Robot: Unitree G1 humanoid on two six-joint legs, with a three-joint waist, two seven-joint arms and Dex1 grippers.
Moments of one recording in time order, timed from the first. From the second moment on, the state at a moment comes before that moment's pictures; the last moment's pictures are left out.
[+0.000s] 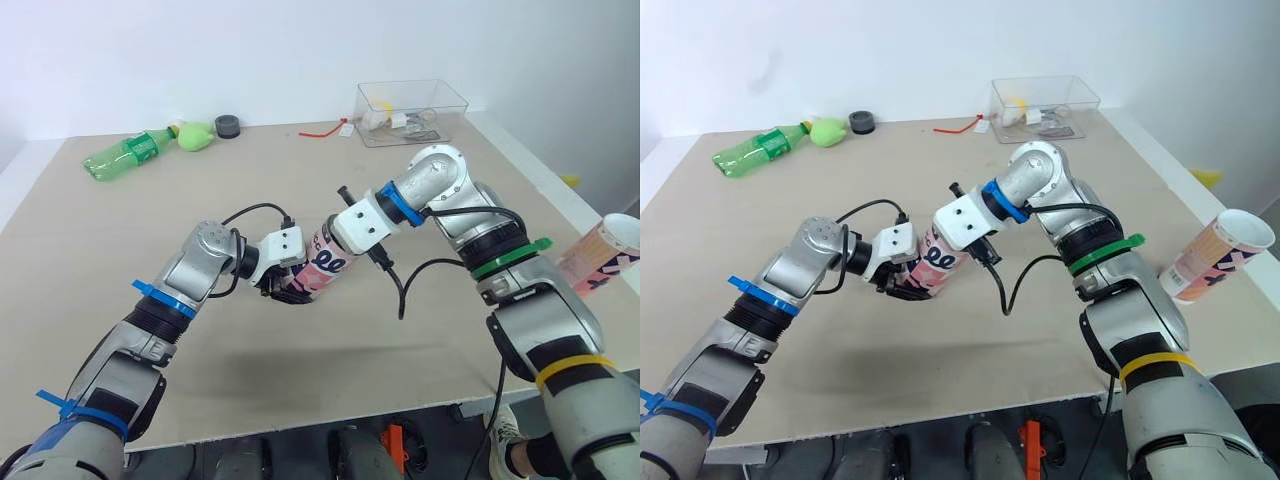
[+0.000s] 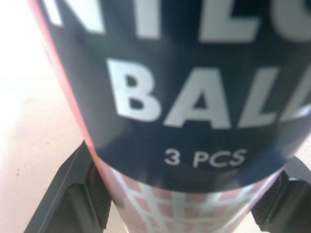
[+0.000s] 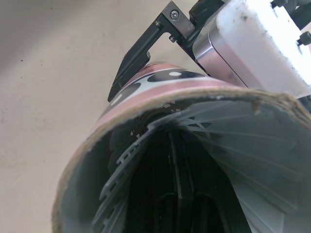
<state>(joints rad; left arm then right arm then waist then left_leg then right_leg) -0.82 0.46 -0.38 0.31 0.00 0.38 -1.27 -1.21 -0.47 0.48 0.62 -0.08 -0.42 1.57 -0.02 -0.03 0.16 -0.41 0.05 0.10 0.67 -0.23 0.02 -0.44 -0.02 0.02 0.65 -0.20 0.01</state>
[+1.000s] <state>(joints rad) -0.77 0.43 -0.33 0.35 -0.01 0.27 -1.18 -1.01 -0.74 0.05 0.39 0.42 0.14 1.45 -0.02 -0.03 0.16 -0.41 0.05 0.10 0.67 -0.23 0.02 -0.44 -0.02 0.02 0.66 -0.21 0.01</state>
